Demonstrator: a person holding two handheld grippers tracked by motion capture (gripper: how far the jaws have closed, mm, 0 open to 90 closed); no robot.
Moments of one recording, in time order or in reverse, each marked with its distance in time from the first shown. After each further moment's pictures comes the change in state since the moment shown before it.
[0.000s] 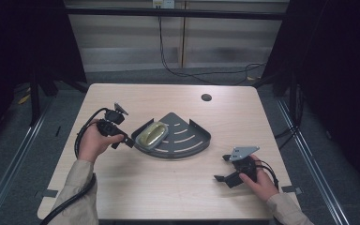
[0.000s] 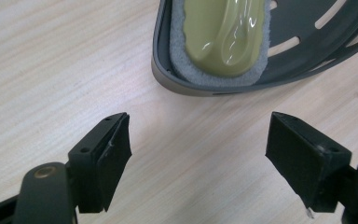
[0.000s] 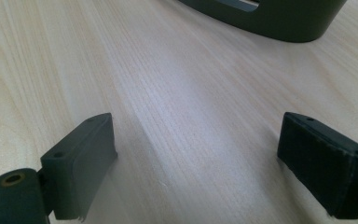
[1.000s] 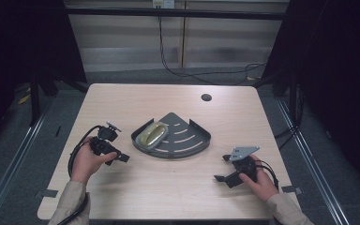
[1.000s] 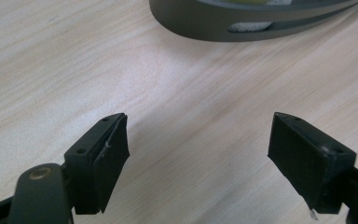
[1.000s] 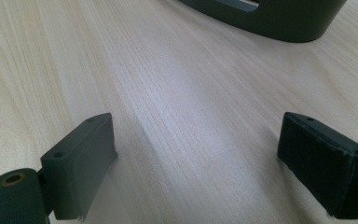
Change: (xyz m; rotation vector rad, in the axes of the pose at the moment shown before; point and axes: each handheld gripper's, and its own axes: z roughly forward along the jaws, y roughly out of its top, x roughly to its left) left arm 0.007 -0.052 0.024 -0.030 -0.008 0.025; right arm 0.000 0.000 0.000 0.000 0.000 0.000
